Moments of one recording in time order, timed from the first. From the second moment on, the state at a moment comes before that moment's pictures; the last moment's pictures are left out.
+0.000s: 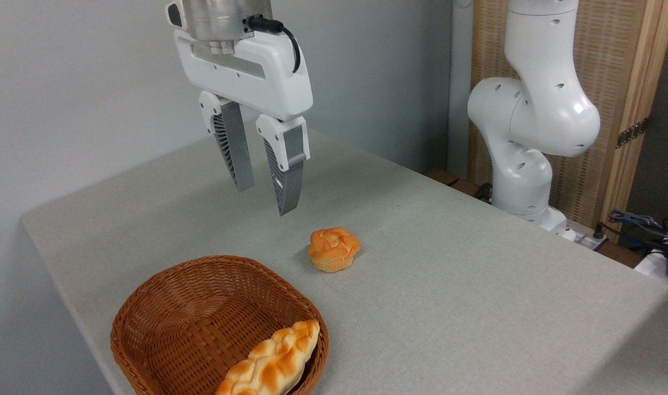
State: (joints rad) arm -0.05 -0.01 0.02 -1.59 -0.02 1.62 0.69
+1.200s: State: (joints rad) arm 0.00 0.03 0.03 -1.68 -0.02 1.82 0.87
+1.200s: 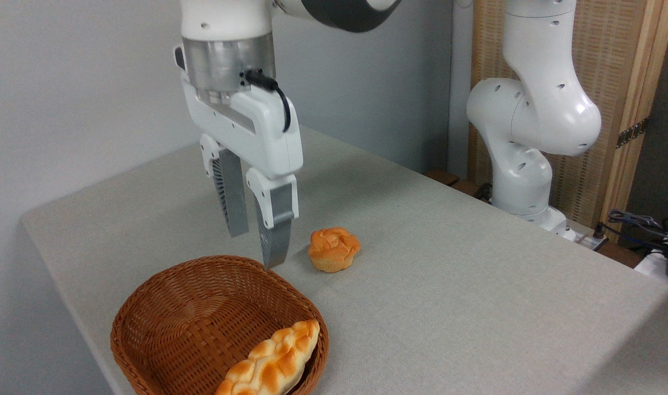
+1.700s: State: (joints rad) arm 0.02 0.14 0.03 -1.71 0.08 1.94 0.88
